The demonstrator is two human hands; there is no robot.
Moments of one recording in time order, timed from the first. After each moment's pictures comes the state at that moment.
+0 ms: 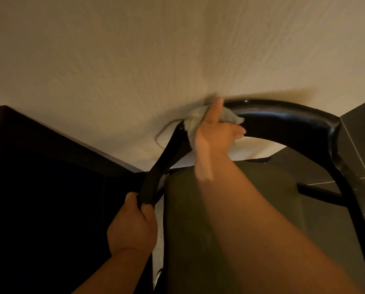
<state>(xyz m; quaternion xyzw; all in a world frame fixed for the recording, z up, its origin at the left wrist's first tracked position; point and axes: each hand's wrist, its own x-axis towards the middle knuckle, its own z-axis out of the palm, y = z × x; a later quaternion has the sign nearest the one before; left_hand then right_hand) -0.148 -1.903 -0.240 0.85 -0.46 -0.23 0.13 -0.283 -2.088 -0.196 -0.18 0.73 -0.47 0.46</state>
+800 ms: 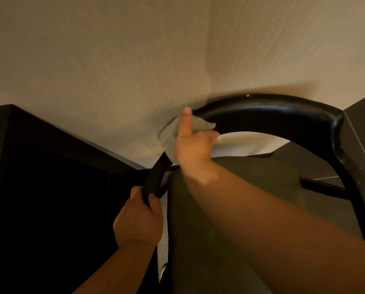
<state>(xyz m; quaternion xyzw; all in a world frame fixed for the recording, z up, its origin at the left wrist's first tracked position) -0.147 -1.904 -0.245 0.84 -0.49 -0.20 0.12 -0.255 -2.069 -0.211 -0.20 0.73 -0.38 0.53</state>
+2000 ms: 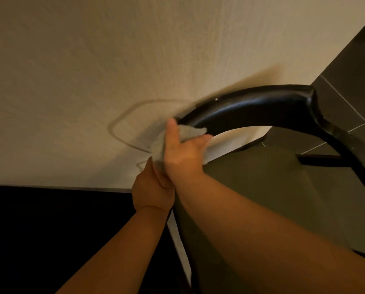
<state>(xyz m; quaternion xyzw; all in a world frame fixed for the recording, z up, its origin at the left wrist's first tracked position) -0.170 -2.035 -0.246 0.74 -0.61 -0.23 0.15 -0.262 -2.080 -0.195 -0.15 0.73 -0.43 0.51</state>
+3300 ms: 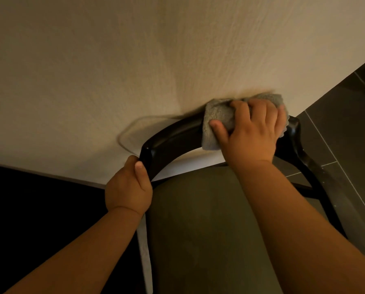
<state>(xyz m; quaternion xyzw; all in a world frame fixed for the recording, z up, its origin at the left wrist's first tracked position) -0.179 -2.032 -0.241 0.73 -0.61 -0.17 0.24 -0.438 -2.086 -0.207 -0.61 0.75 -0.21 -0.14</state>
